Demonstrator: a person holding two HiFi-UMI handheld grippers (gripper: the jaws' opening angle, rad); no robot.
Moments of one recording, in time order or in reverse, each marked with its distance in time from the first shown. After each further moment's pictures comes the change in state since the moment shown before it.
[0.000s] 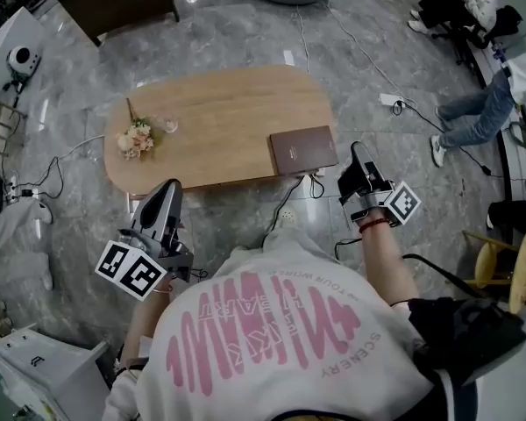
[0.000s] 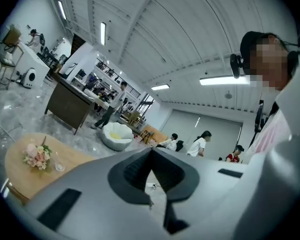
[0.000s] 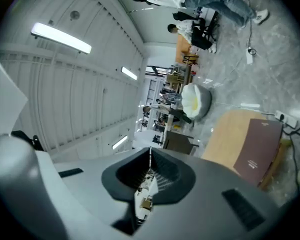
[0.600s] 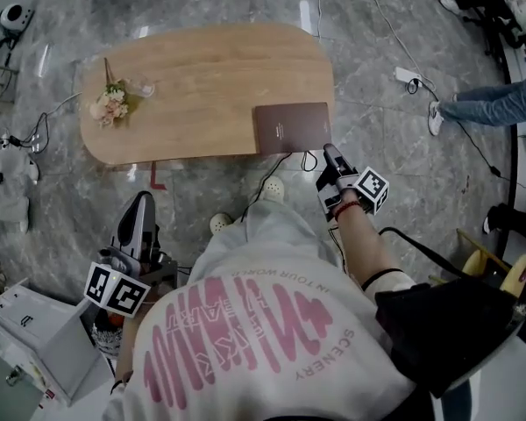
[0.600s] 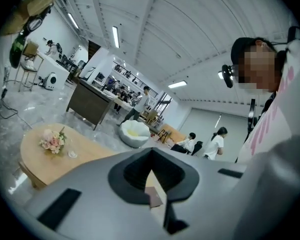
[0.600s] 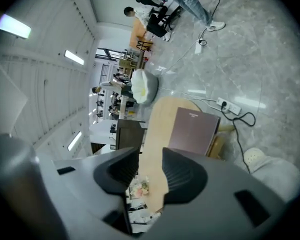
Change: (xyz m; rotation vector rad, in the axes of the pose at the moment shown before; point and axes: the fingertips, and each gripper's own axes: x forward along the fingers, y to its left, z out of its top) left arm 0.016 -0.005 -0.050 -0.047 0.012 0.241; right arm -0.039 -0.230 -0.014 0.214 0.179 -0.527
